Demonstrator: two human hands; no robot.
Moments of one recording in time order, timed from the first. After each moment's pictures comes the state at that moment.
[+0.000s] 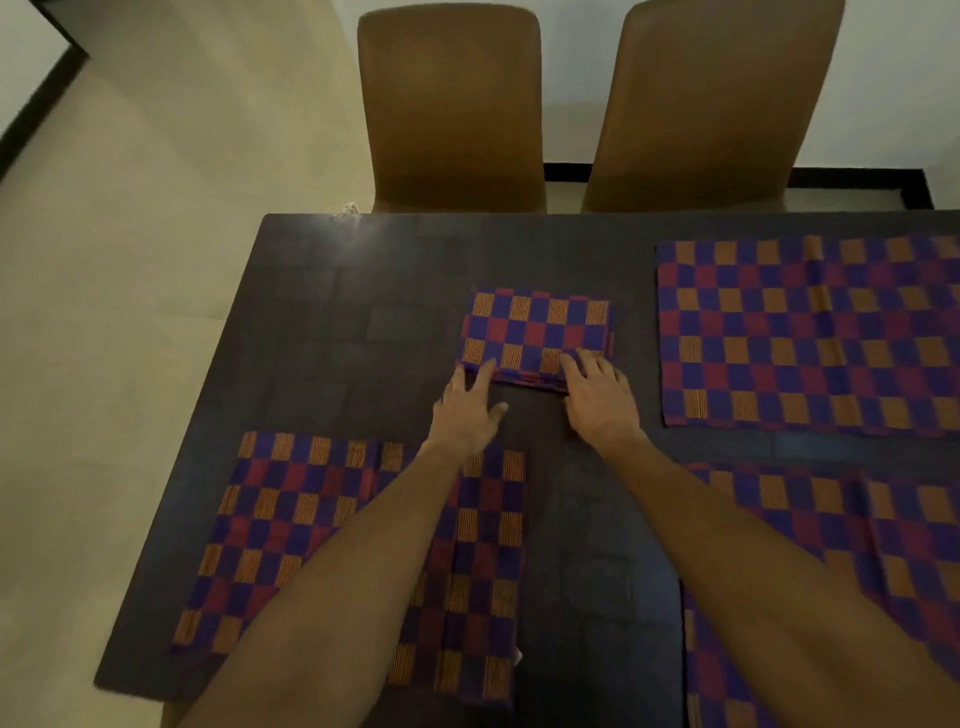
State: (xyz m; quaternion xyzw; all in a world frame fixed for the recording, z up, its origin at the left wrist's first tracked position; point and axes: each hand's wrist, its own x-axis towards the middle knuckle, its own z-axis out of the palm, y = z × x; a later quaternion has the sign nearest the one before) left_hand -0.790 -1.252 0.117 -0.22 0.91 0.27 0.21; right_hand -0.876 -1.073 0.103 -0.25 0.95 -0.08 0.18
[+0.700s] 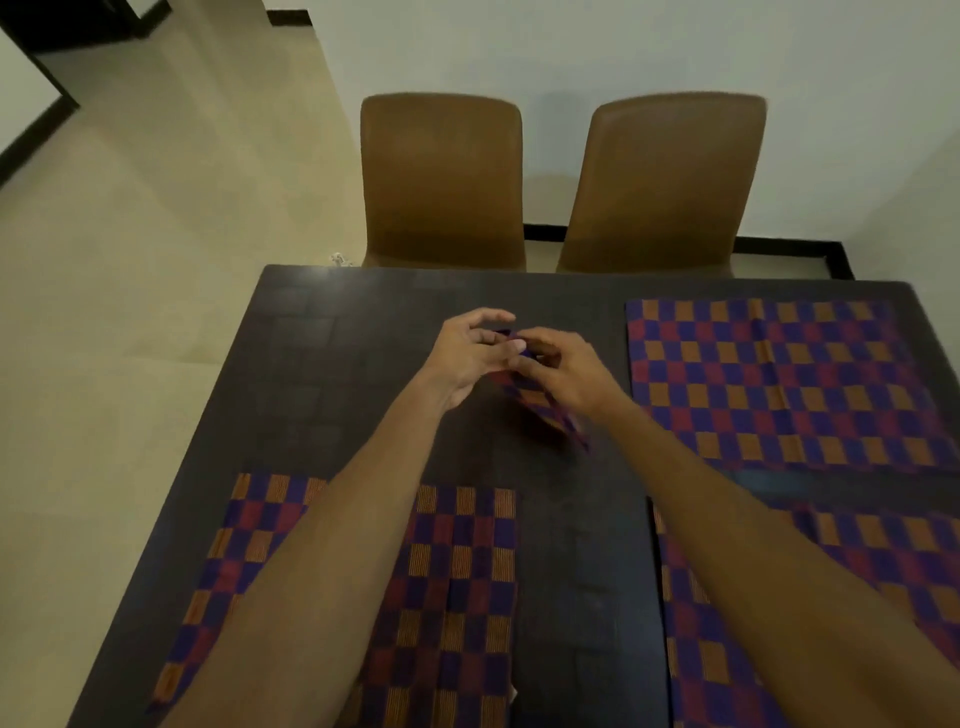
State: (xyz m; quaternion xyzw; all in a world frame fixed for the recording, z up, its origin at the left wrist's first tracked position) left_hand -0.853 -1.268 0.248 -0.20 0.62 0.76 0.05; right_hand -0.902 -1.101 0.238 -0.29 0.80 -0.48 0.19
